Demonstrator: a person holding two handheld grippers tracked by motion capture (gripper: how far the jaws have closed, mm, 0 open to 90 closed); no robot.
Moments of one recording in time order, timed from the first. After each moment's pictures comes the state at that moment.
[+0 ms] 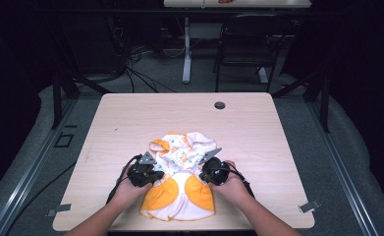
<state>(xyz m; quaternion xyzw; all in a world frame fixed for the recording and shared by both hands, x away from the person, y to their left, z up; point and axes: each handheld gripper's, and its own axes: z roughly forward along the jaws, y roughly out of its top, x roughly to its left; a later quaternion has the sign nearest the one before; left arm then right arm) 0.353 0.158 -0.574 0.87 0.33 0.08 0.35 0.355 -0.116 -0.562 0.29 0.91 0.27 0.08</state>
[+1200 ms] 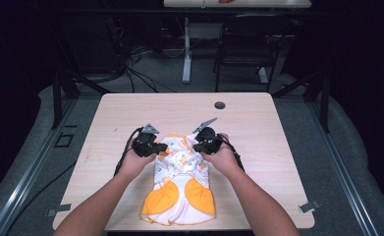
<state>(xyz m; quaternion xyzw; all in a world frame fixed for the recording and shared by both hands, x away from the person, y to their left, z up) 0.435 0.150 -0.539 0.85 0.37 0.09 0.38 0.436 -0.098 -0.525 0.34 0.88 0.31 0.10</state>
